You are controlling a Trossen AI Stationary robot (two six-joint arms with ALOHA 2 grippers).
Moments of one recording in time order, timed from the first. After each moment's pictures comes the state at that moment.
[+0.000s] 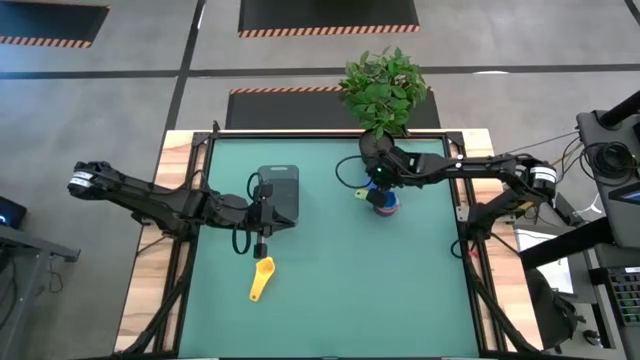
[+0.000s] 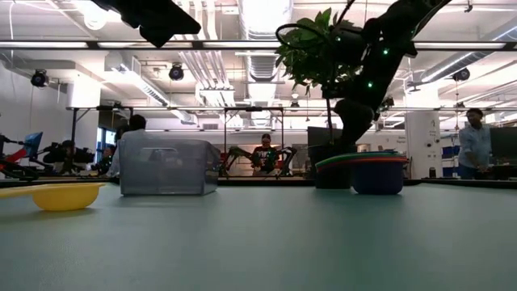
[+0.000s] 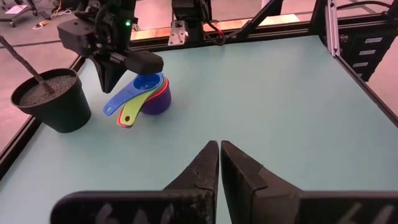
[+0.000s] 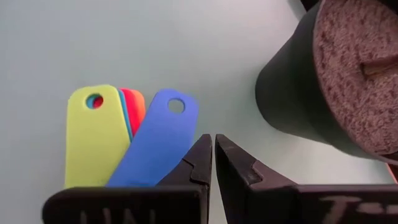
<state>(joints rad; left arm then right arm) -0.21 1.08 0.76 -0.11 -0.23 -0.01 -0.35 1.46 0.91 -0.49 0.23 0.02</state>
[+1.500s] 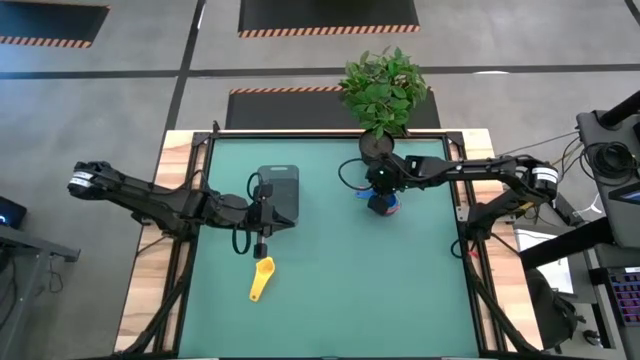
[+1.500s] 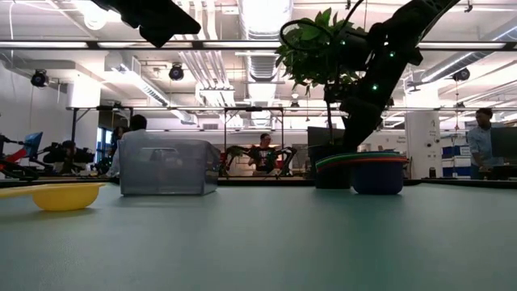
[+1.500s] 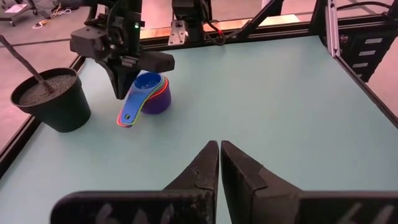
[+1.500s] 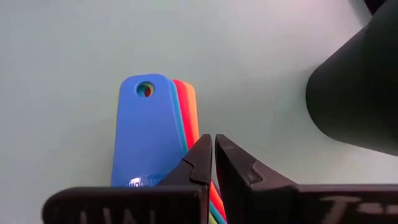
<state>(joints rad) -0.21 1.08 0.76 -0.11 -0.23 -0.01 -0.35 1.44 0.85 -0.41 0.08 0.00</state>
